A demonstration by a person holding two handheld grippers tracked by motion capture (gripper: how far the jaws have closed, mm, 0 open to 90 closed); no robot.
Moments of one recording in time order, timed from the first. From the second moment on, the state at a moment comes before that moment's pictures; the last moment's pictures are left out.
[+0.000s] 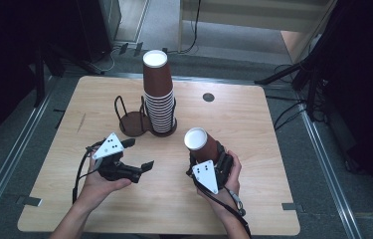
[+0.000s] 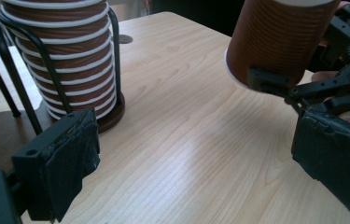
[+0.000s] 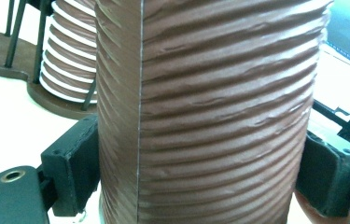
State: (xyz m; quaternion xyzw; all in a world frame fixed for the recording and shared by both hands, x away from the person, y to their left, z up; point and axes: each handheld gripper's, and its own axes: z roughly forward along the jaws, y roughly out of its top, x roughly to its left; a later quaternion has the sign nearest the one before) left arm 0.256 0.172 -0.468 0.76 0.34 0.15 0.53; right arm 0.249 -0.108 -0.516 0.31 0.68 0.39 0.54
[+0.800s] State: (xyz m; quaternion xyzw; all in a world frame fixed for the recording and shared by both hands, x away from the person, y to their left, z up) left arm 0.249 0.152 -0.468 0.78 0.31 0.14 0.52; right arm 0.235 -0.074 -0.537 0.21 0.72 0.39 0.54
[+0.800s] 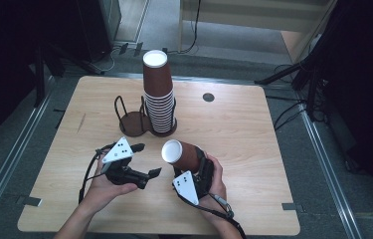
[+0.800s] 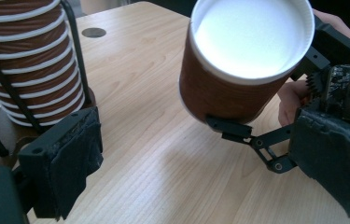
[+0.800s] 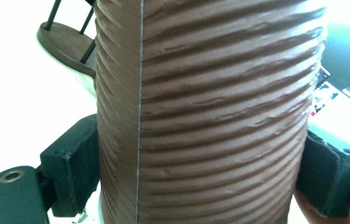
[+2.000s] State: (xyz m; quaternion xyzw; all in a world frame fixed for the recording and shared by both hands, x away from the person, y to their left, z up) left arm 0.242 0.133 -0.471 0.82 0.27 0.12 0.50; right arm 0.218 -0.050 -0.555 0.10 0.74 0.37 0.54
